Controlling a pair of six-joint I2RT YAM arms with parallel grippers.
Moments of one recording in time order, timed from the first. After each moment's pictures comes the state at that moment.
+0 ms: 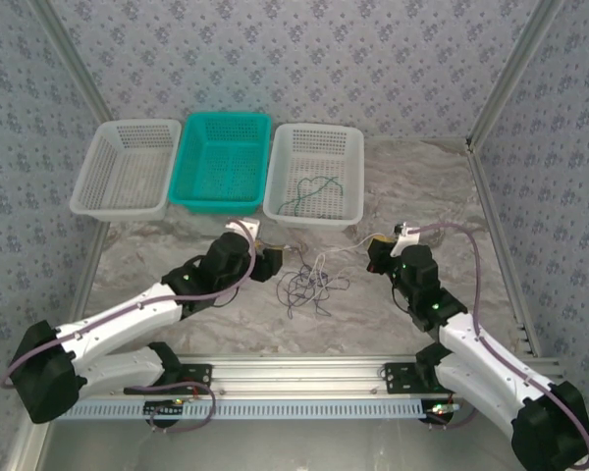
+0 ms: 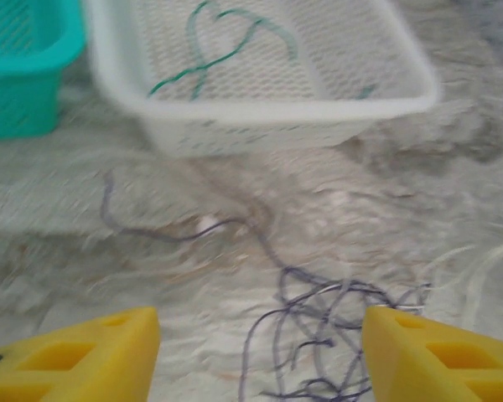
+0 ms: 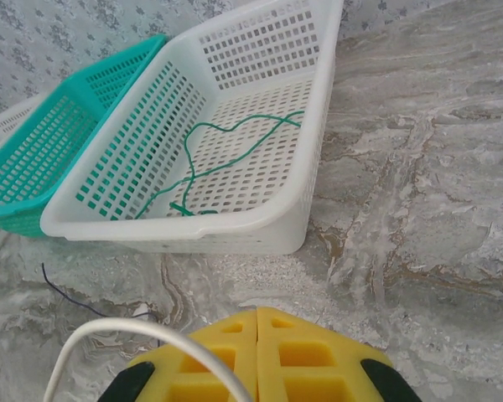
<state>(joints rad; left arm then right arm) -0.83 1.07 0.65 -0.20 -0.22 -0.55 0.46 0.78 0.34 0.11 0.11 0.49</state>
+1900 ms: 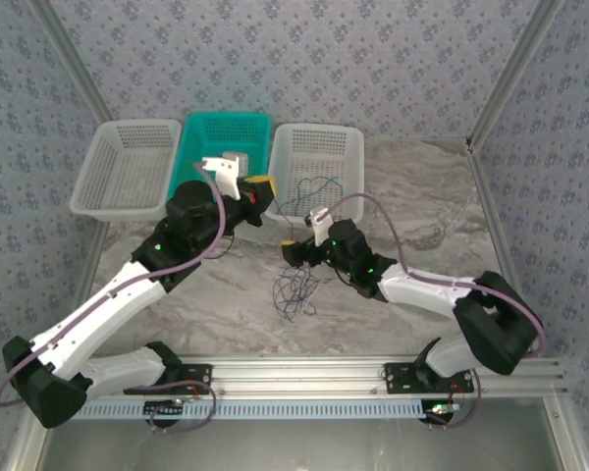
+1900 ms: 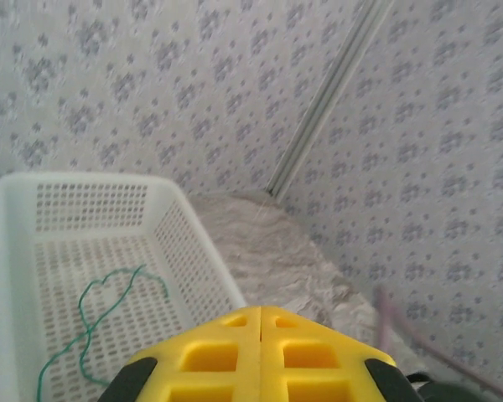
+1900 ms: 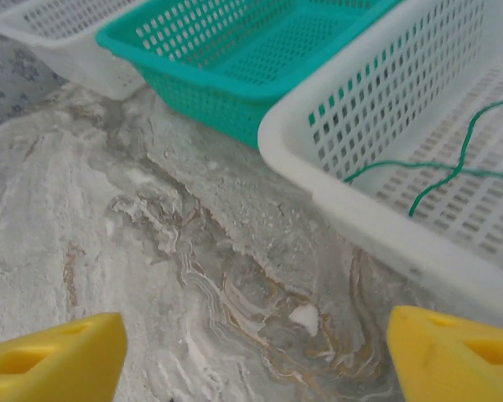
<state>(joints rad) -0.72 1.06 1.10 -0.09 0.03 -0.43 0.79 1.48 0.68 0.39 0.01 0.18</state>
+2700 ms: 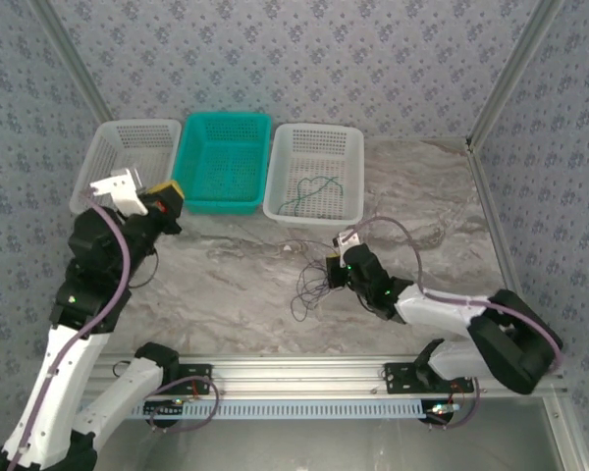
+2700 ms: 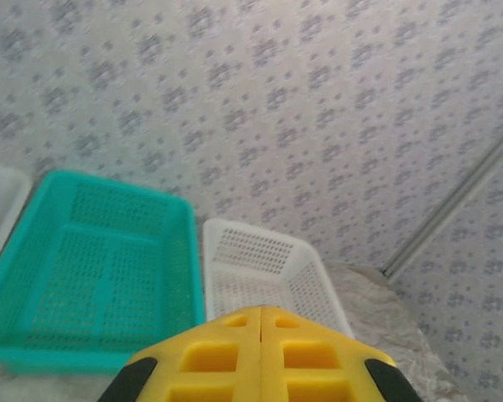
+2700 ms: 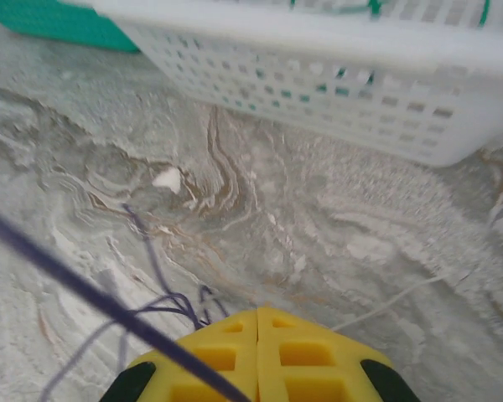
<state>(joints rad) -0.35 0.71 1.03 -0.46 -0.04 -0.48 0.75 1.25 0.44 0.27 0.19 0.32</state>
